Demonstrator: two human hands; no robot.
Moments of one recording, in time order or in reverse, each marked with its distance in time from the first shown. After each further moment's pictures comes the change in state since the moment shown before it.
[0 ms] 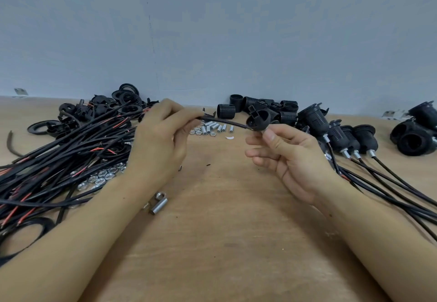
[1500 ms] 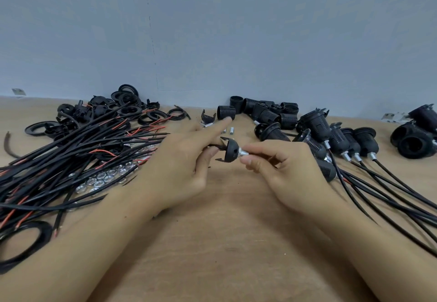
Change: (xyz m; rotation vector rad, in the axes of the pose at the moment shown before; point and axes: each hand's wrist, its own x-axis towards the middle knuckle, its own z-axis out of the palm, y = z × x) left_hand -0.009 0.023 -0.002 -0.108 -0.295 0.172; right_hand -0.010 0.007 0.005 -0.955 -0.076 -0.538
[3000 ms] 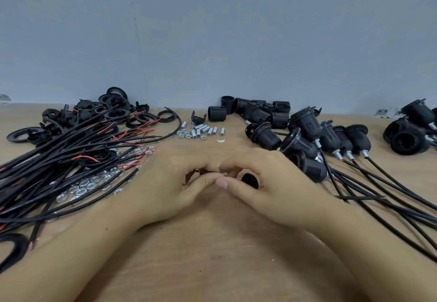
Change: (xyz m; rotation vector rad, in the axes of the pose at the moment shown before) left_hand -0.004 0.001 0.007 -0.095 -0.153 -0.004; right_hand -0.002 -0.017 -0.013 -0.256 -0.352 0.005
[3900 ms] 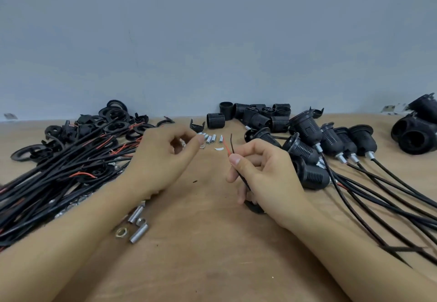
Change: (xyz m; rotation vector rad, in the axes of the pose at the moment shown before) left_hand 0.036 -0.029 0.000 -0.082 0.209 -0.414; right_hand 0.016 0.019 0.025 0.861 0.312 0.360
